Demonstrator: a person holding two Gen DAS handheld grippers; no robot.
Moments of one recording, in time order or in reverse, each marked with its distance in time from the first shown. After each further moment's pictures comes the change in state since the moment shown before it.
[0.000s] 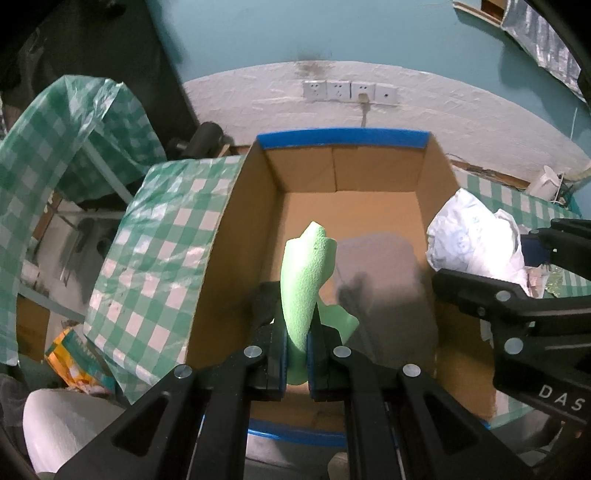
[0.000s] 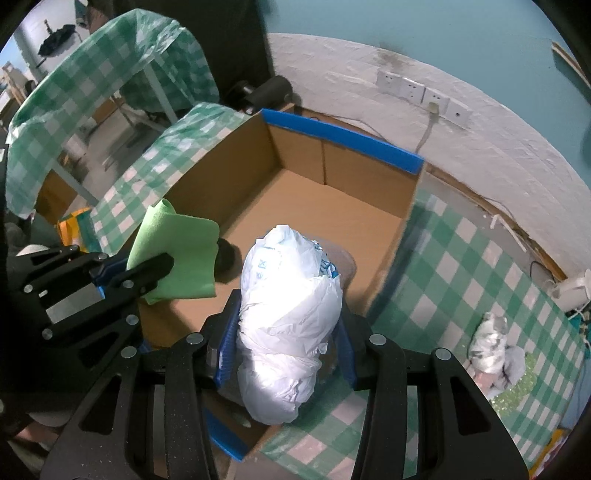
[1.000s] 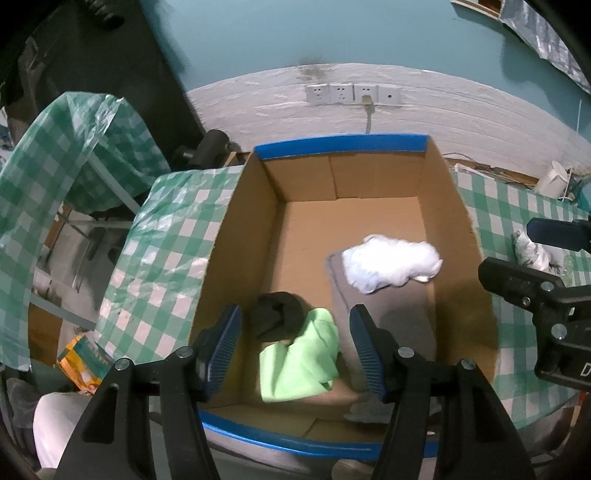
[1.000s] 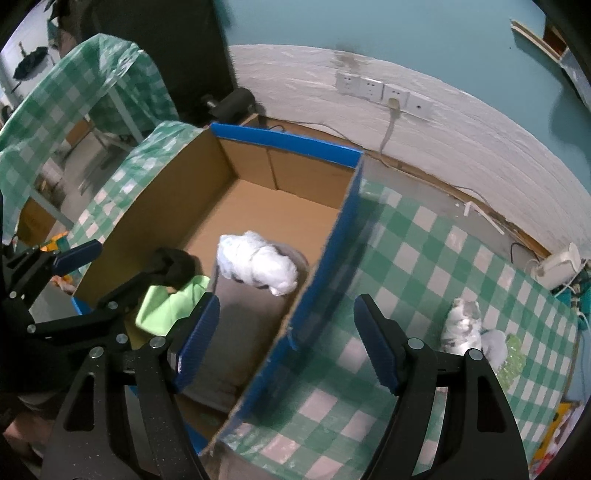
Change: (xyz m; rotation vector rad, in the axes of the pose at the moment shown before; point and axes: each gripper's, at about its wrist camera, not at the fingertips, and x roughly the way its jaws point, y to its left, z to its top) left arm 0.002 -0.010 0.007 0.020 -0.005 0.058; right arm -0.016 -0.040 -0.012 0.101 -0.054 -0.087
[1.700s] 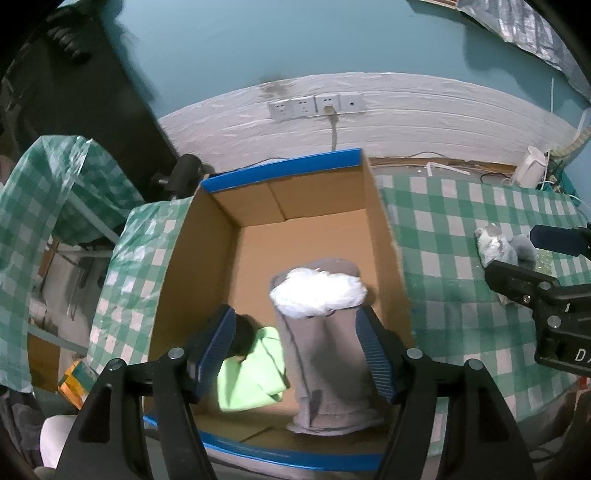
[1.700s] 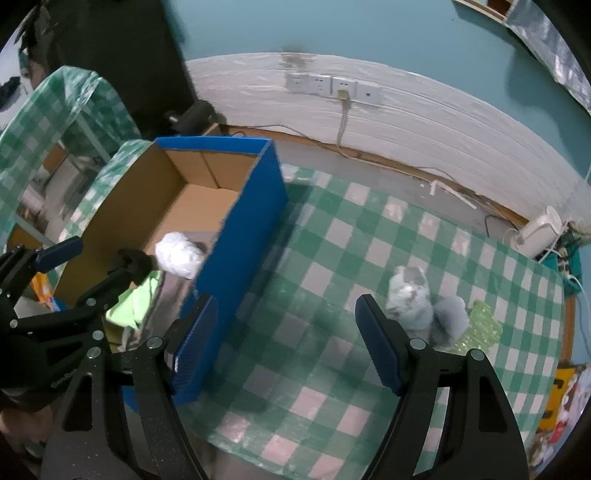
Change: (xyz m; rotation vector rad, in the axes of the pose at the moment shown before) left arm -0.022 -0.057 0.011 0.089 -0.048 -0.038; right arm -0.028 -0.066 -0.032 0.119 -0.022 -0.063
